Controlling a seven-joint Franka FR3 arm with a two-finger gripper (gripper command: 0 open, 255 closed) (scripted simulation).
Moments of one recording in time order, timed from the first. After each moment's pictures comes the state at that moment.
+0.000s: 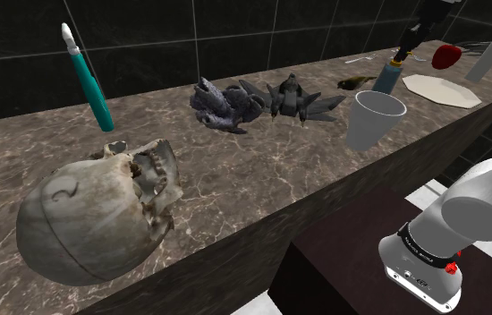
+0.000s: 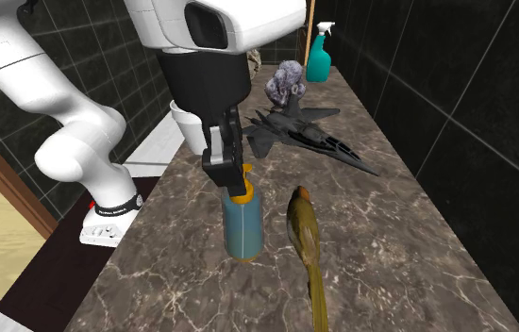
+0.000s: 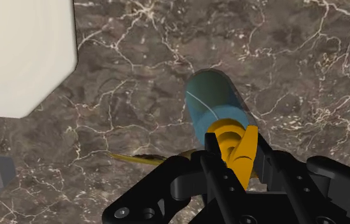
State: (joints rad) arm -0.06 -0.32 -0.56 -1.94 -0.05 1.73 -0.59
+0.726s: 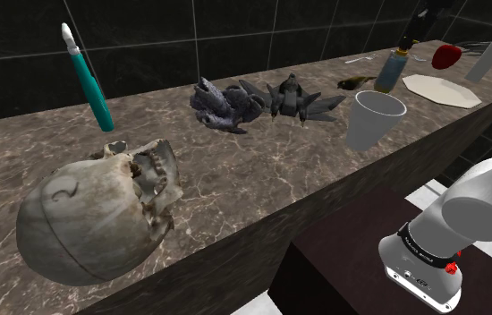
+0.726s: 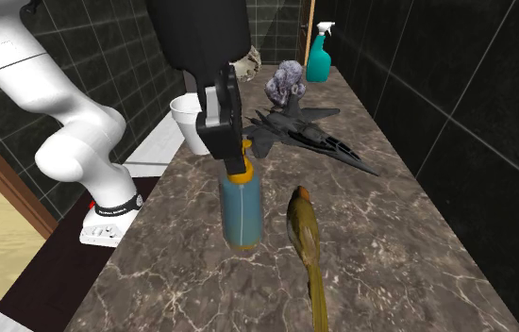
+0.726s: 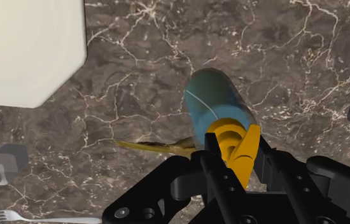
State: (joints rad) arm -0.06 -0.30 -0.56 -1.83 -0.03 1.64 -0.59
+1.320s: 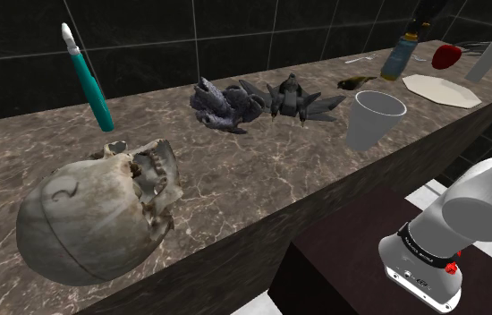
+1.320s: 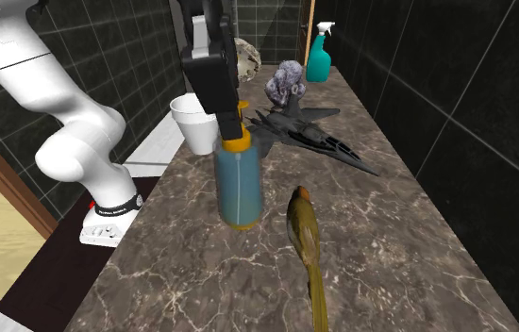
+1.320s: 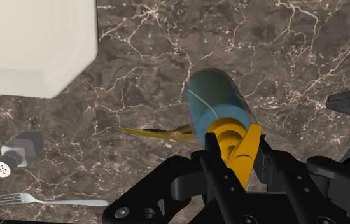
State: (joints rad) arm -0.05 -0.25 -0.57 -1.66 -0.01 1.51 -0.59
